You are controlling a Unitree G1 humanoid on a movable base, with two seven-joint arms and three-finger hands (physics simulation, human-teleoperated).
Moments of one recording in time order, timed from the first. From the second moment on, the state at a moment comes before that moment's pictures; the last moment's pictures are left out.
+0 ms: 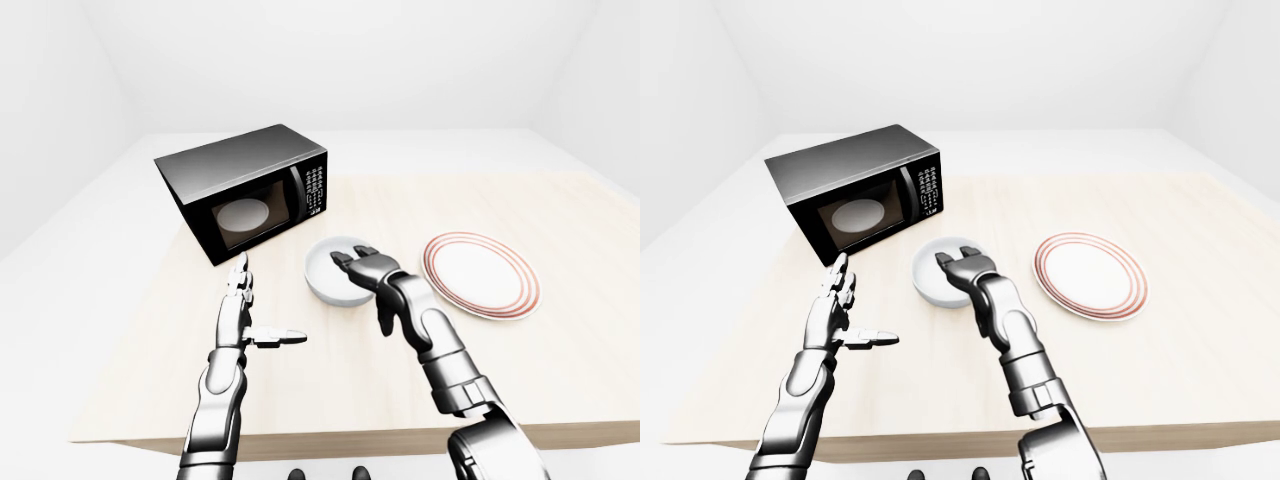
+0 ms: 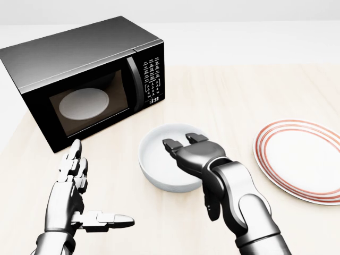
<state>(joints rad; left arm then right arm) 0.00 0.02 0.03 0.04 0.01 -0.01 -0.03 -0.51 -0.07 0.13 0.31 -1.35 -0.09 0.65</state>
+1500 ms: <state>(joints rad) 0.00 0.02 0.03 0.02 0.01 0.00 -0.03 -0.63 -0.07 0.15 0.67 -1.38 -0.09 0.49</state>
